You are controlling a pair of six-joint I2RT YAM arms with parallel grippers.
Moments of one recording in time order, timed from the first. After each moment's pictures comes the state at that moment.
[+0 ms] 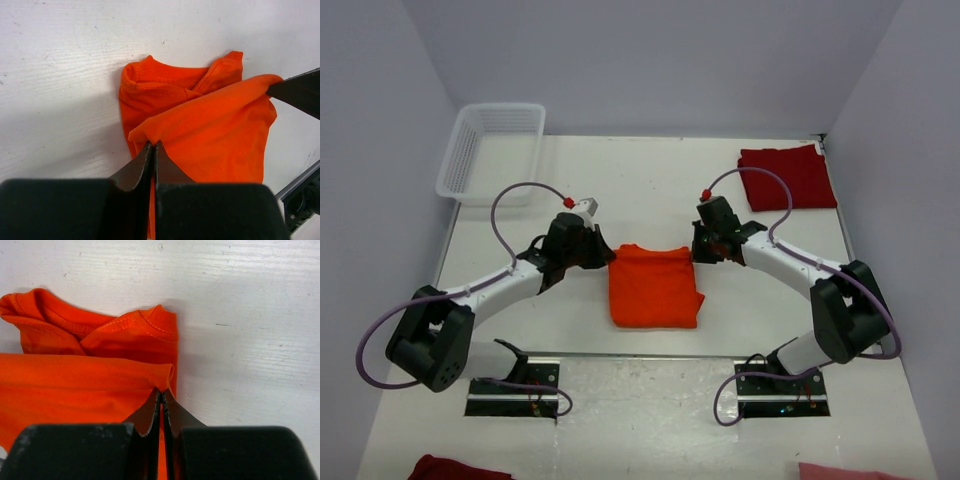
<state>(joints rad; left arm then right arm) -0.51 1.34 0.64 0.03 0.15 -0.60 0.52 1.50 0.92 -0.41 0.02 0.56</state>
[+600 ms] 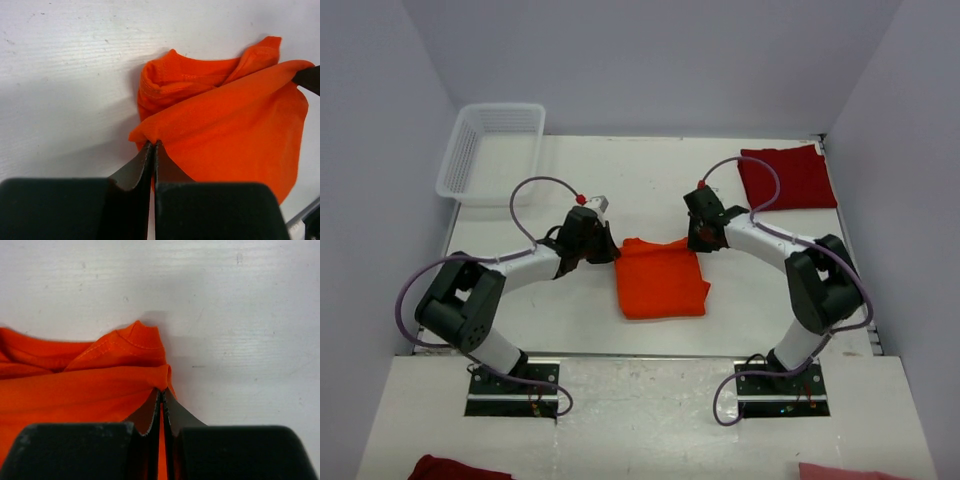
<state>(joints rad) -0.51 1.54 0.73 0.07 0.14 -0.57 0.52 1.67 1.07 -0.47 0.18 0.59</state>
